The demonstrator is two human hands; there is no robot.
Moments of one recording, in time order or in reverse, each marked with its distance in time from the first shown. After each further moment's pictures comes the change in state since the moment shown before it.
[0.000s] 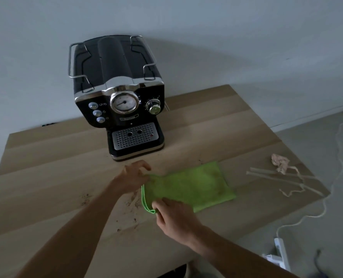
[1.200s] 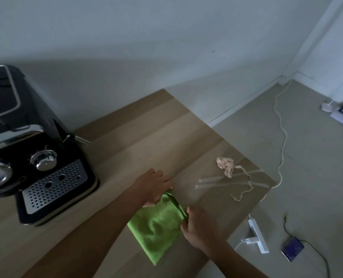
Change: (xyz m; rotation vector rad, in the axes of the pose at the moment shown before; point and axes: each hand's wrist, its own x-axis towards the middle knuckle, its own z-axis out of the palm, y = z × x) left_hand 0.109 0.179 0.118 1.160 -0.253 0.921; right_hand -0.064 0.154 -0.067 0.014 -0.048 0.970
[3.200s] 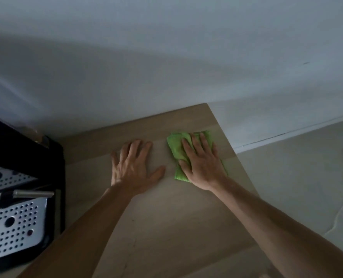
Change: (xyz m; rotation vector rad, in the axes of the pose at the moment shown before) left_hand 0.118 -0.177 0.046 -0.436 0.326 -1.061; right_hand 0.370 -0.057 -0.096 -0.350 0.119 -0.659
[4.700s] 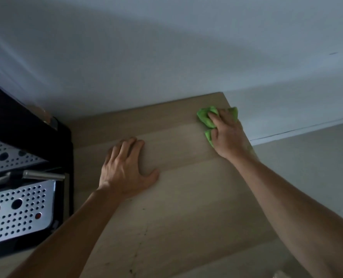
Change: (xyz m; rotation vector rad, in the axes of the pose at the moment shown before) left_hand -0.037 -0.038 -0.015 -0.072 0.027 -0.031; right_hand 0.040 0.030 -0.004 0.131 0.301 0.146
